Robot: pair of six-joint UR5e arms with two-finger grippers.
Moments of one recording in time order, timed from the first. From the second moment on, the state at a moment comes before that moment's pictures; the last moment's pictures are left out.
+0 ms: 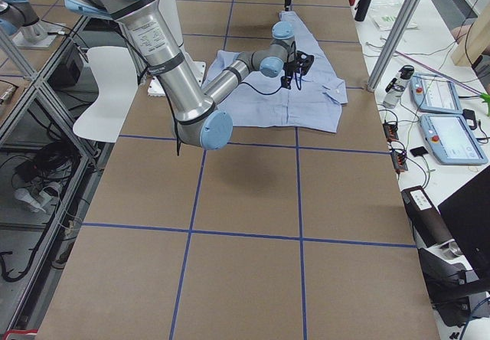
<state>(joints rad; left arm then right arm) -1.22 -1.80 -1.14 -2.22 -2.46 -0.59 0.71 -0.94 1.57 -1.21 1.90 1.67</state>
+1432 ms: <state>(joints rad) -1.18 -1.80 -1.12 -2.23 -2.46 -0.59 0.70 -0.95 1.58 -1.21 1.89 1.66</state>
